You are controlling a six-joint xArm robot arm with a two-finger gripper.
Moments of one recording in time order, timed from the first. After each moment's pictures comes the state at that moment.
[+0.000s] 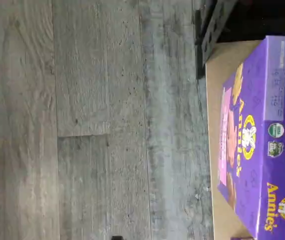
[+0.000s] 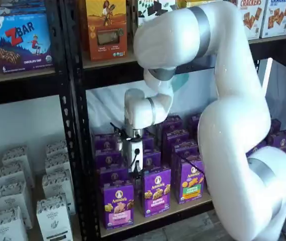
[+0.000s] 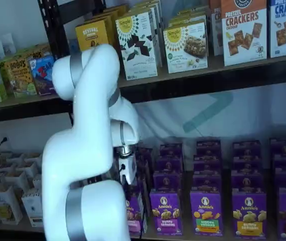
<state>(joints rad) 0.33 0.66 -1.16 0.12 0.55 -1.34</state>
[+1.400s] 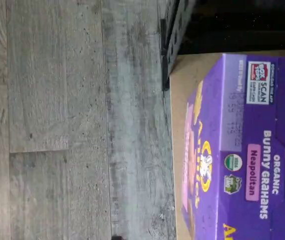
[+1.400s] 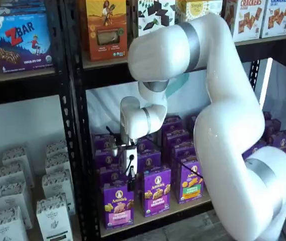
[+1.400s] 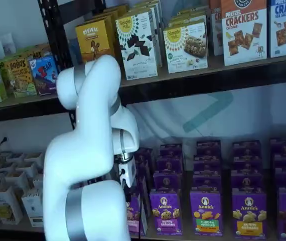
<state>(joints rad) 0.35 0.80 -1.27 0.12 0.45 -1.32</state>
